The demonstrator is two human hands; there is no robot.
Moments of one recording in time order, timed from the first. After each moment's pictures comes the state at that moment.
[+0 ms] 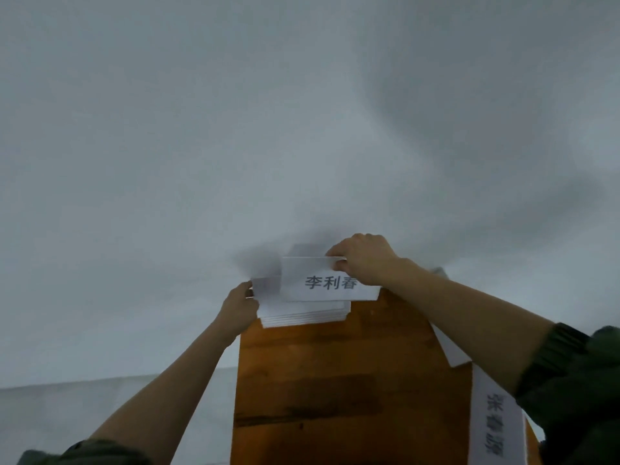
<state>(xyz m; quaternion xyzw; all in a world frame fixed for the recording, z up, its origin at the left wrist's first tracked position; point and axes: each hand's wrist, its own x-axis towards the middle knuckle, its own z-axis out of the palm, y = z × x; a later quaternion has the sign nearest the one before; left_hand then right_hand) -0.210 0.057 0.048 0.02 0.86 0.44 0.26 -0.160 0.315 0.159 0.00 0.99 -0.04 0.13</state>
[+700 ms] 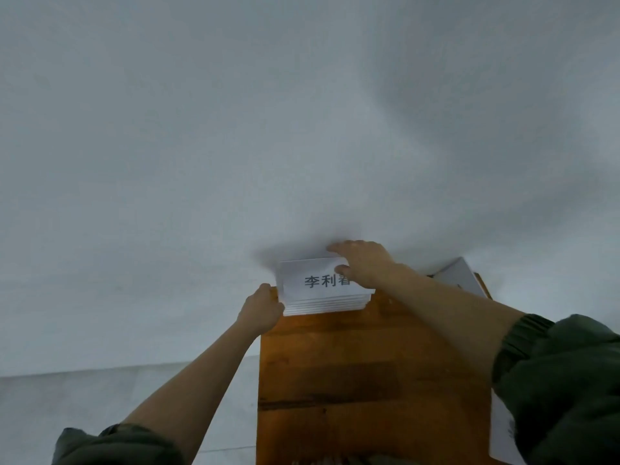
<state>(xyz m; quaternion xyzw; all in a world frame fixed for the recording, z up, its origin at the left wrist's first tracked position) -0.191 0.045 0.045 0.05 0.92 0.29 0.27 -0.168 0.277 0.111 -0.01 0.98 -0.07 0.17</state>
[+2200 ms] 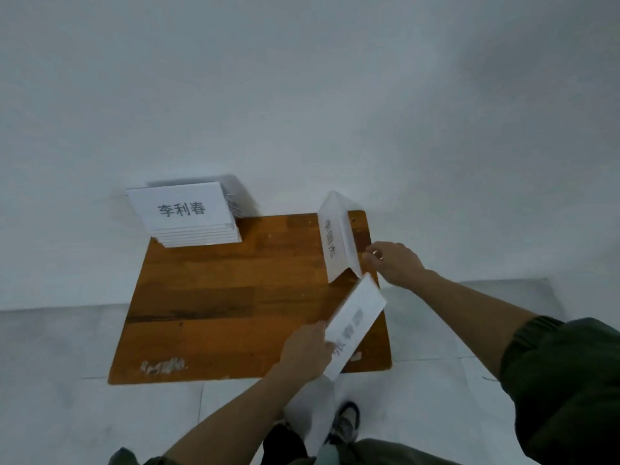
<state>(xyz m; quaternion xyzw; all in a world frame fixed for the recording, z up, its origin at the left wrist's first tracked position) 0.139 0.343 -0.013 0.20 0.91 0.17 0.32 0.088 0.586 0.011 0.17 0.94 -0.25 0.16</state>
